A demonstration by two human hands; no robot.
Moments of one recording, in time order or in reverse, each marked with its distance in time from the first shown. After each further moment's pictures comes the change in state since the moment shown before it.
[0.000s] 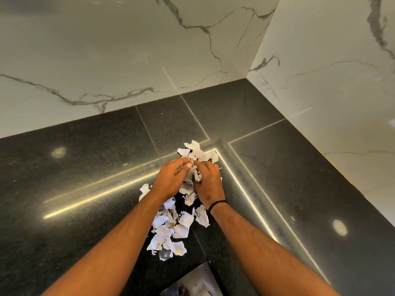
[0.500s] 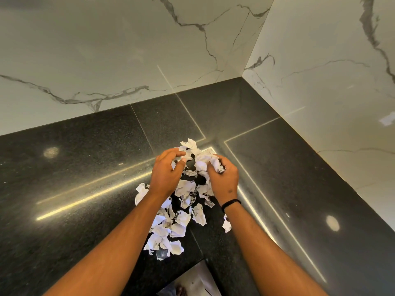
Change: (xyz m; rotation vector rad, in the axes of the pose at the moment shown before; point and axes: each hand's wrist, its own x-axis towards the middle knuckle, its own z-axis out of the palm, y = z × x) left_hand 0.007 -0.005 0.008 0.097 0.245 0.099; right_hand 0.006 -0.008 -0.055 0.525 0.236 0.348
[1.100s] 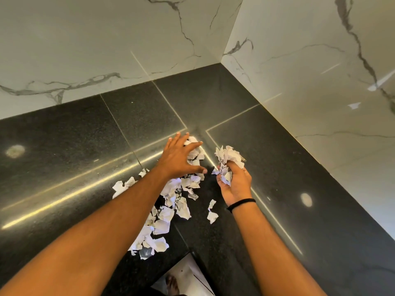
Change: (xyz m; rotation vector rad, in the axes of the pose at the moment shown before) left_hand 0.044 0.011 0.070 0.506 -0.570 0.224; right_hand 0.003 0.003 -0.062 0.816 0.261 0.756
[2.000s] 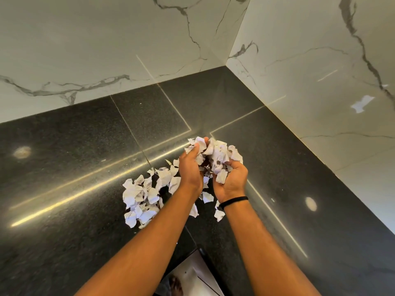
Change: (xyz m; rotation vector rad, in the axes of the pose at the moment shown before) left_hand -0.045 0.085 -0.010 -1.920 0.439 -0.476; right_hand -0.031 0.018 0.036 0.231 -0.217 -0.039
